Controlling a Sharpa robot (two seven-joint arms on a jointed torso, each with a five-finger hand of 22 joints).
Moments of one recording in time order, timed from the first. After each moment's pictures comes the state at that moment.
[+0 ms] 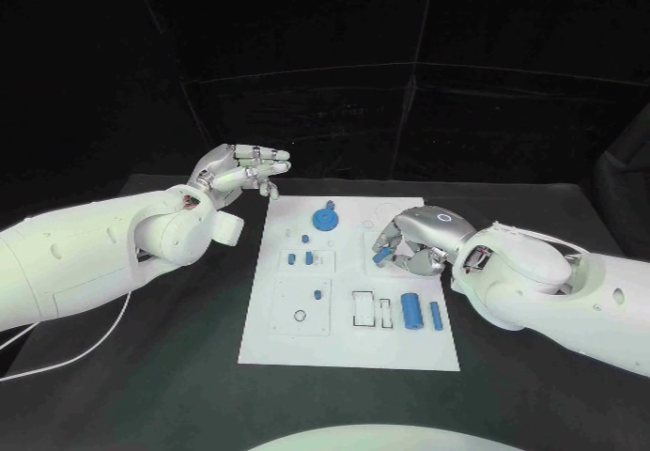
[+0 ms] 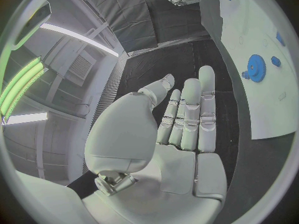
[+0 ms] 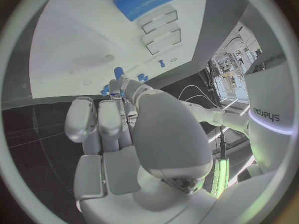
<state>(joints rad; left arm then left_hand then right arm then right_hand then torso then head) 1.30 -0.83 -0.13 1.38 -0.05 -0.19 0.42 1.31 -0.10 0.43 -0.10 0.05 0.95 0.19 0.15 0.07 0.92 0.13 0.33 0.07 1.17 0.04 1.01 0.55 0.17 1.16 0.14 0.64 0.65 1.15 -0.93 -0.03 1.79 -1.70 -0.31 -0.23 1.51 -0.09 0.46 0.03 0.06 1.12 0.13 0.08 0.07 1.28 0.06 0.10 0.07 1.46 -0.02 1.21 1.00 0.10 1.32 0.08 1.35 1.19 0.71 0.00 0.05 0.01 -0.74</state>
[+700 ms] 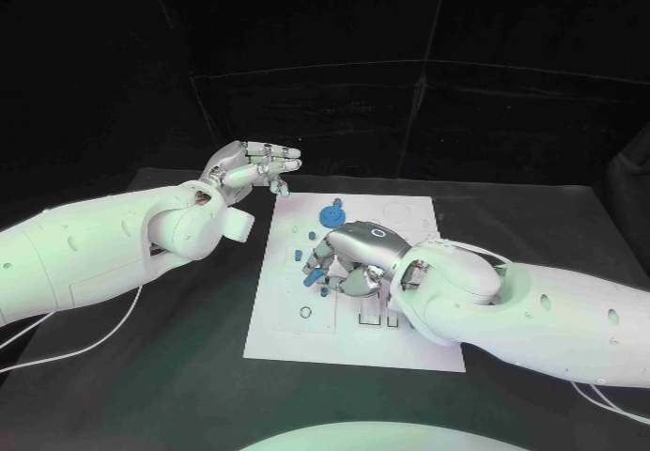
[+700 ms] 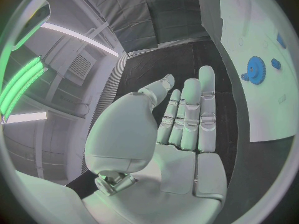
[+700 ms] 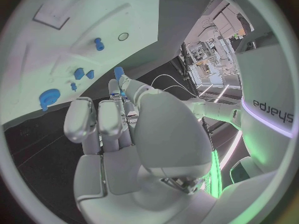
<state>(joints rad) 1.30 -0.81 -0.13 1.38 -0.05 -0.18 0.42 1.31 -0.10 0.43 -0.10 0.05 0.95 0.19 0.15 0.07 0.92 0.13 0.33 0.07 1.17 0.04 1.01 0.55 0.17 1.16 0.14 0.64 0.65 1.11 -0.68 -0.03 1.77 -1.61 -0.31 -0.16 1.48 -0.09 0.47 0.03 0.06 1.12 0.14 0.07 0.07 1.28 0.06 0.08 0.07 1.46 -0.02 1.21 0.99 0.10 1.32 0.09 1.35 1.19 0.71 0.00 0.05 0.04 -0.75</state>
